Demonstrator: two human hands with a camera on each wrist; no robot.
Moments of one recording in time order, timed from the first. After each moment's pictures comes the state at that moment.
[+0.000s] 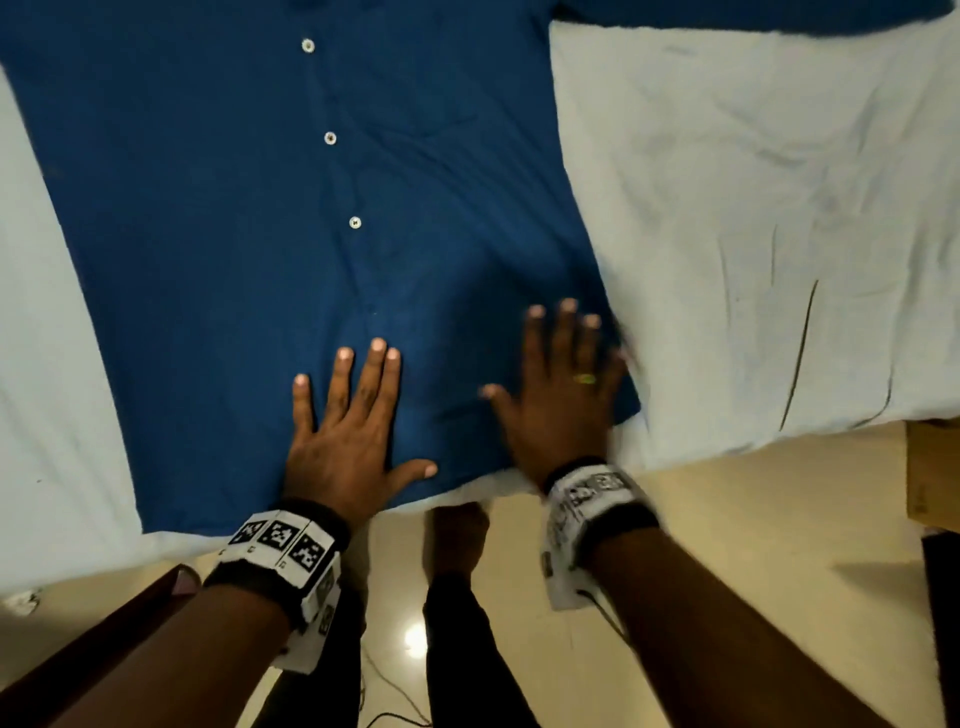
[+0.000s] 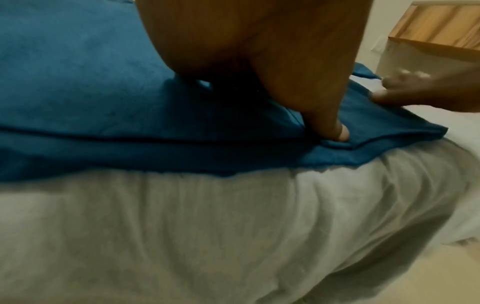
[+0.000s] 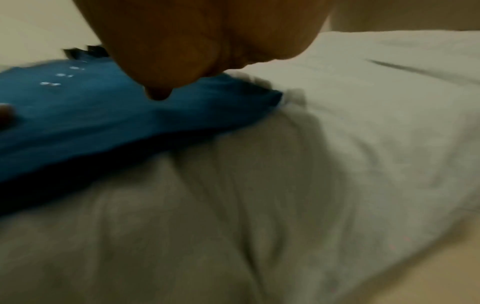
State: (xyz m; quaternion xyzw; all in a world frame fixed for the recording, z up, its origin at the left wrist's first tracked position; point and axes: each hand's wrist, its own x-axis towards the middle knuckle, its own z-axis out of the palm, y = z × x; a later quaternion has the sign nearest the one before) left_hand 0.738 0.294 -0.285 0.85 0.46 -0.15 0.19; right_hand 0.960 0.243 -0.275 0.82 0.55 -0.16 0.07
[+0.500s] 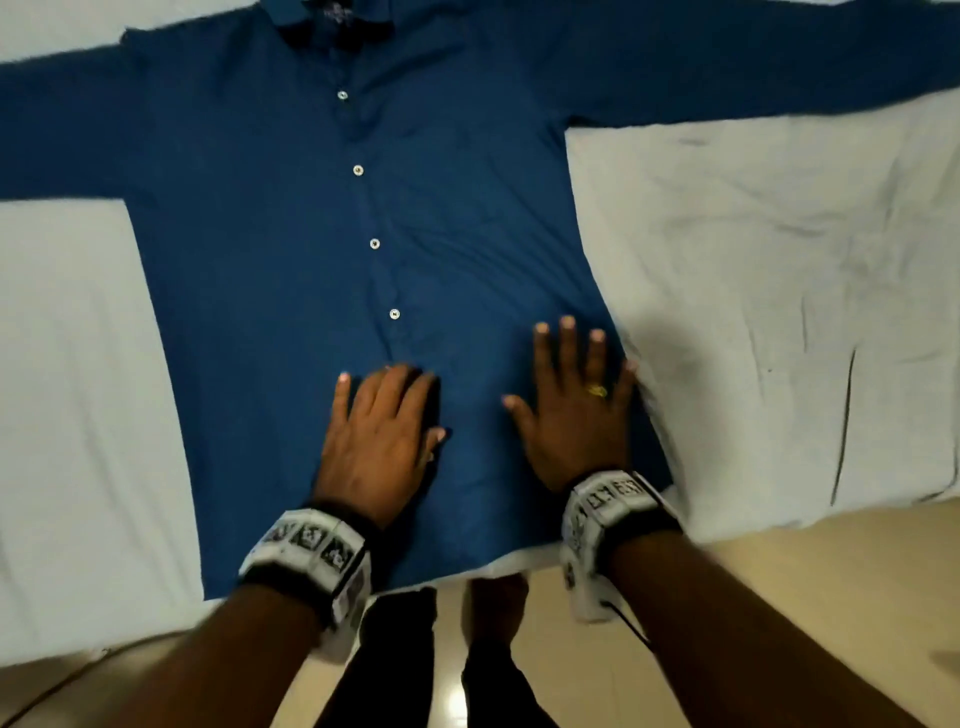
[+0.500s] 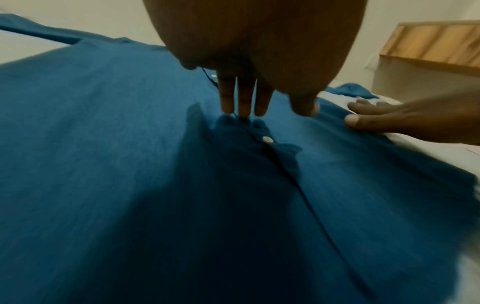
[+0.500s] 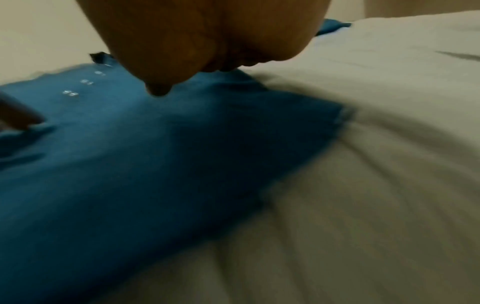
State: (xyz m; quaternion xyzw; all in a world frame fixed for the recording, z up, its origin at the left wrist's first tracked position) left_hand 0.767 0.368 -0.249 0.87 0.47 -0.03 0.14; right_hand 0.974 0.309 -0.271 0.81 0.56 -0.17 0.04
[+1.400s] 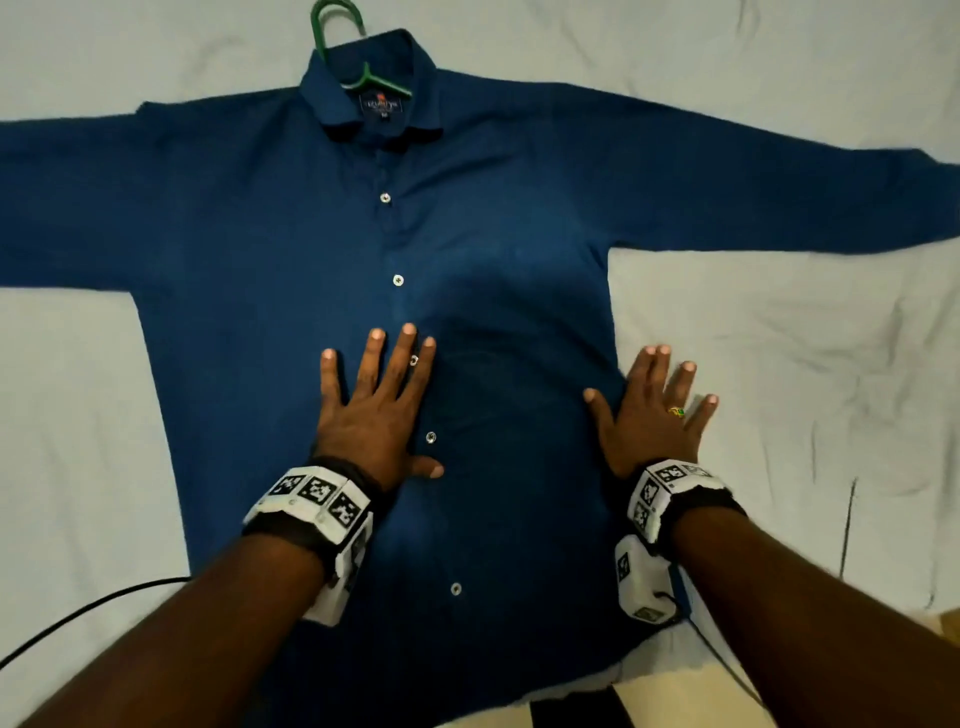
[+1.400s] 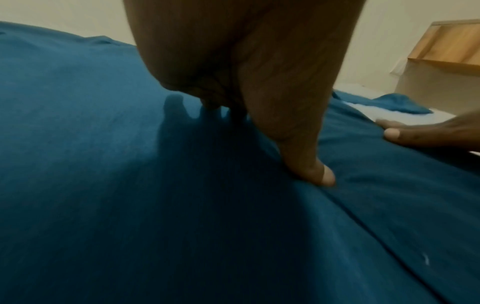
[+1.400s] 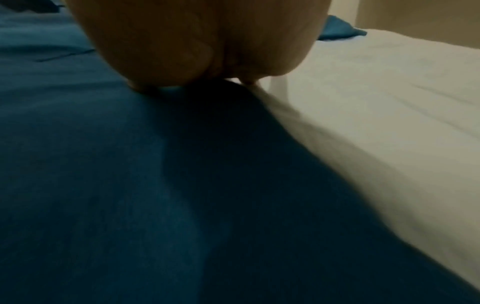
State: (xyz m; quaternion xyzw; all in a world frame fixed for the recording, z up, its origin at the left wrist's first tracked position) left_hand 0.774 0.536 -0.269 0.84 0.46 -0.20 0.21; right_hand 1.053 0.433 -0.262 0.88 0.41 -0.21 0.15
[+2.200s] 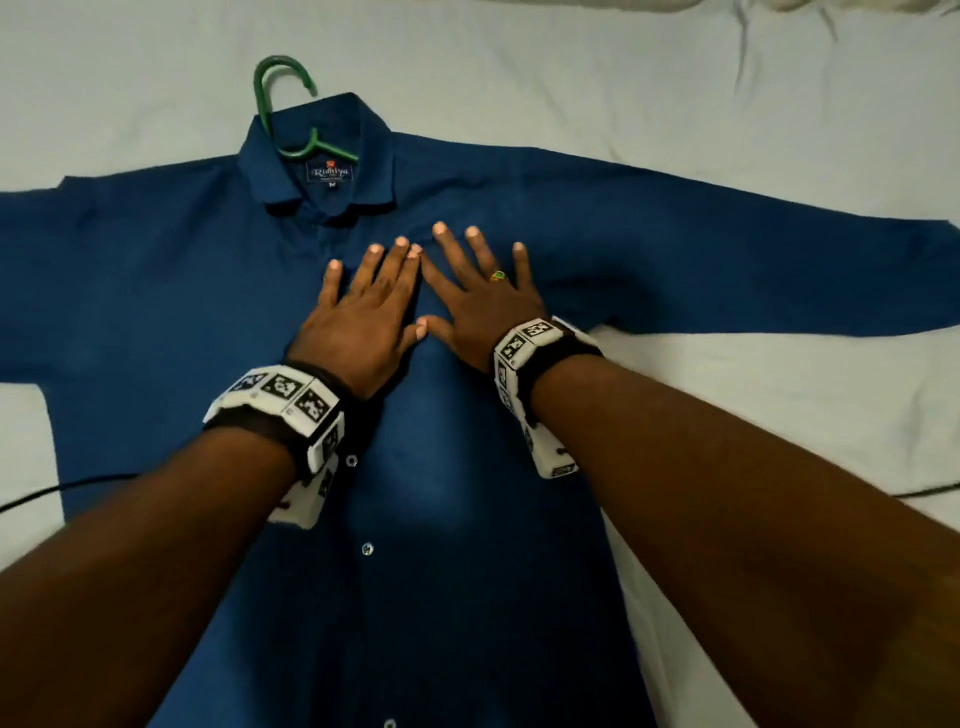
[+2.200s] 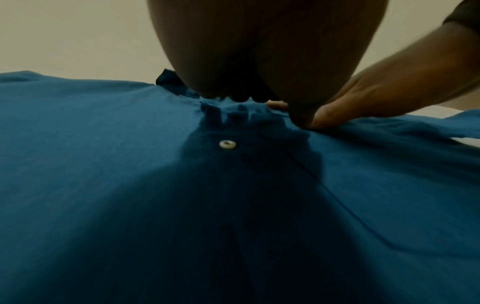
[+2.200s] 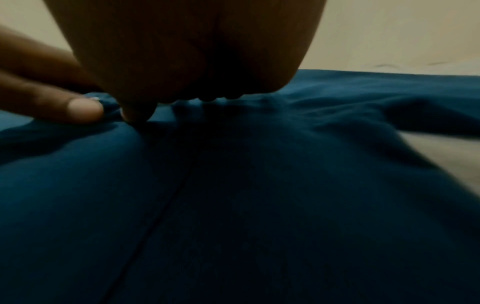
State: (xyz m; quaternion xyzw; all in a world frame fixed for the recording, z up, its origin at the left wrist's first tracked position) left_hand 0.871 0.703 -0.283 0.87 0.45 -0.10 0.17; right_hand 1.048 0.677 -0.282 0.64 0.73 -0.19 0.15
